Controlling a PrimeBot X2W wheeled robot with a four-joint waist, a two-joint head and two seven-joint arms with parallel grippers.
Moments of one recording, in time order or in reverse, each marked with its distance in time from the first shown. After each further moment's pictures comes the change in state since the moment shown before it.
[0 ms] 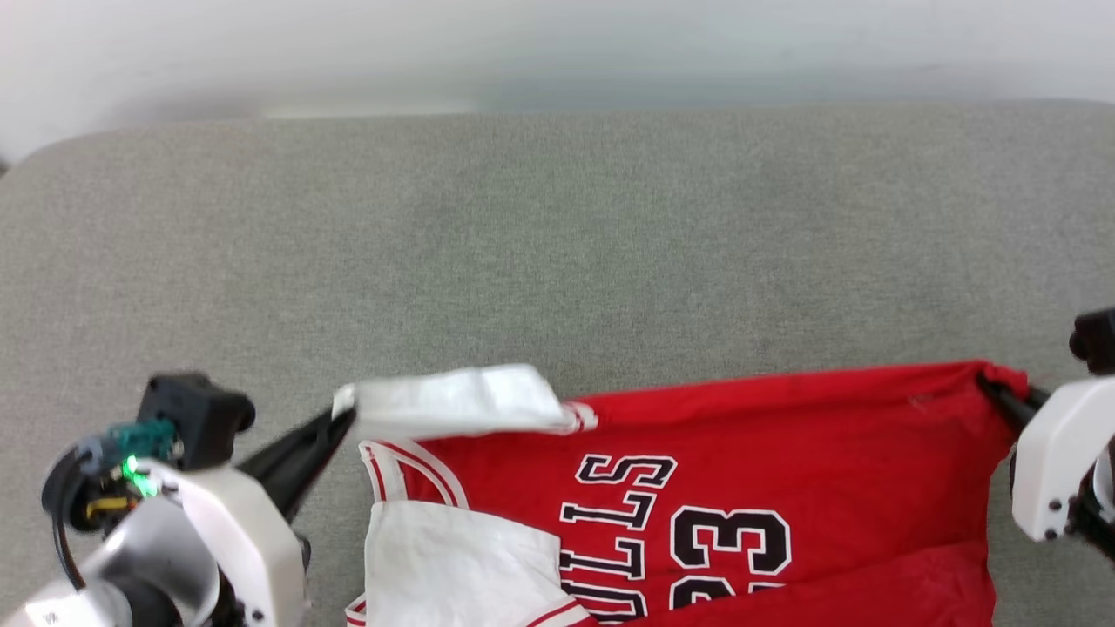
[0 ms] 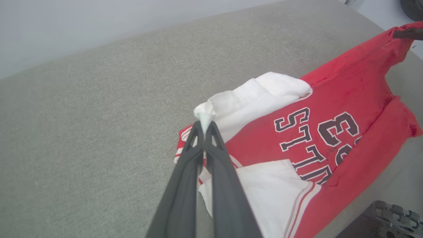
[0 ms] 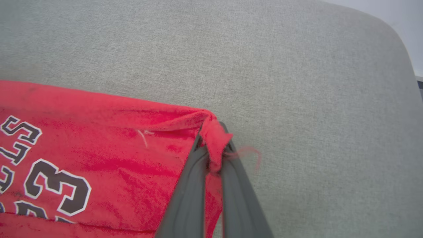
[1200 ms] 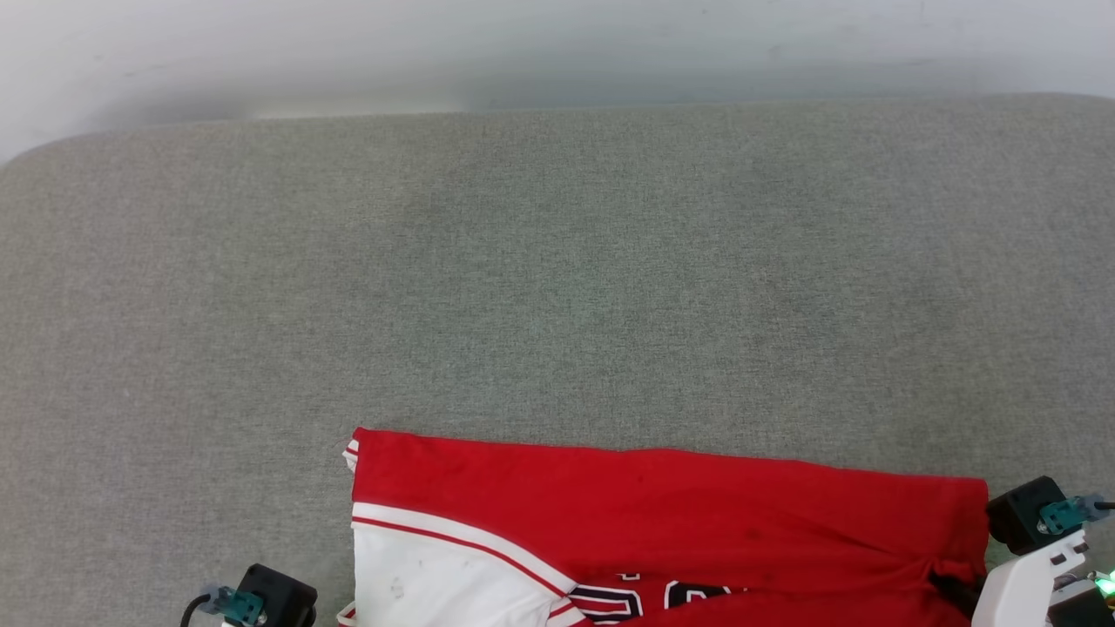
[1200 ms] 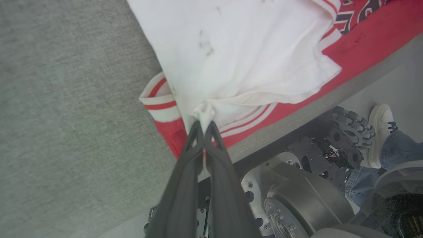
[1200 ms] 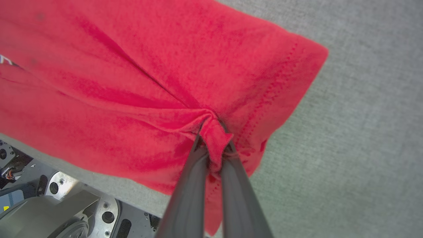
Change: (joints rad) left arm 0.258 -0.018 -0.158 0.172 -0.079 -0.056 0.041; right arm 0.252 -0.151 0.236 0.023 0.115 0.000 -0.084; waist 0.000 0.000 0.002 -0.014
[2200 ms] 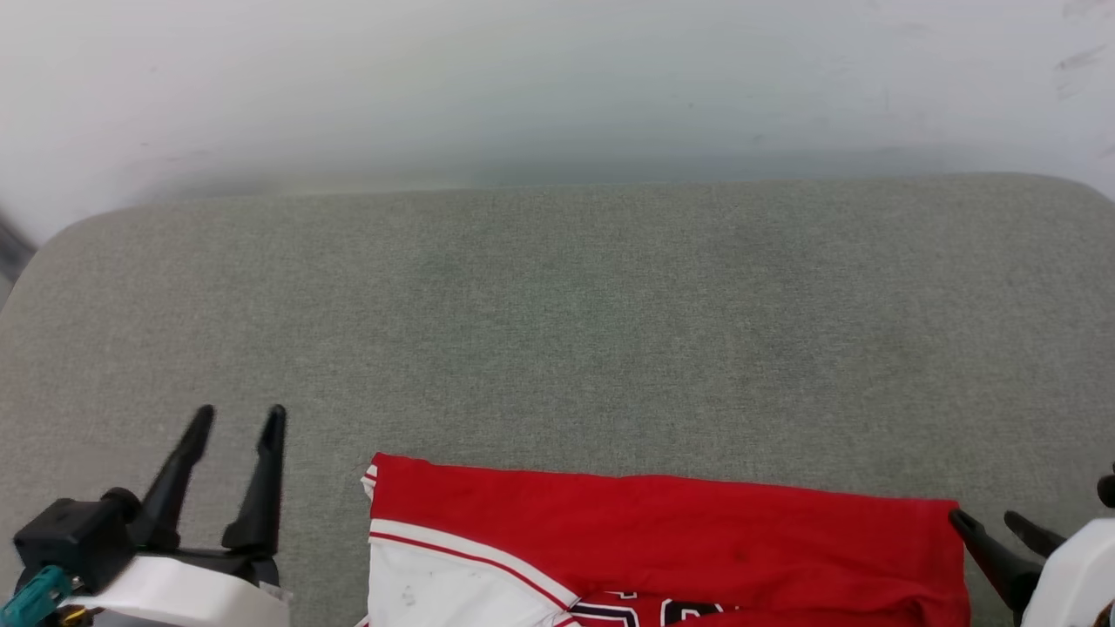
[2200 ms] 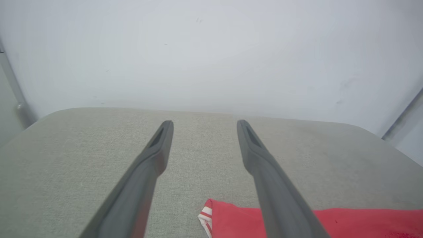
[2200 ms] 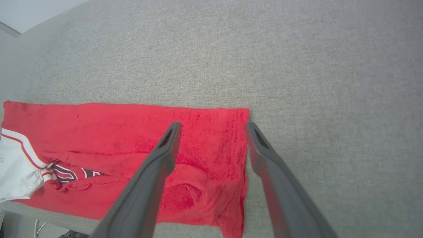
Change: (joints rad) left arm -0.033 -0.193 0.284 0.010 0.120 0.141 -0.626; right arm 0.049 0.274 -0.386 -0.096 0.063 0.000 0.072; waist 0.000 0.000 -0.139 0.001
